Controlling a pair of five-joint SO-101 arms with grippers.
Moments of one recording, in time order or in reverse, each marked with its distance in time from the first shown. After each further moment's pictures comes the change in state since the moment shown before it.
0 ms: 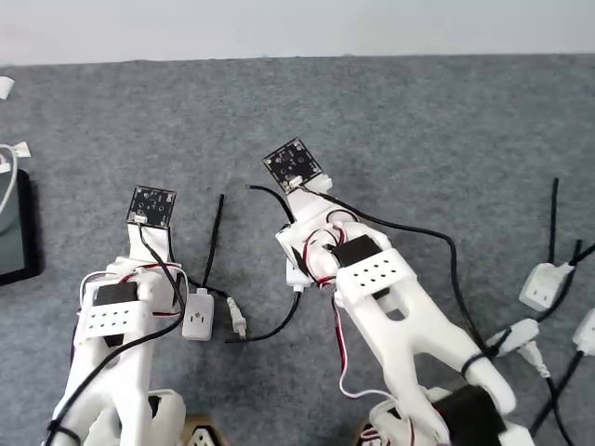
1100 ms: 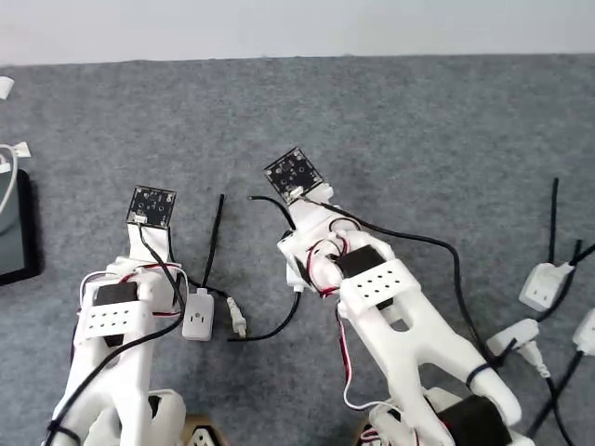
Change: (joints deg) left arm 0.0 0.0 0.0 0.0 0.0; right arm -1.2 -1.8 3.6 -1.2 2.1
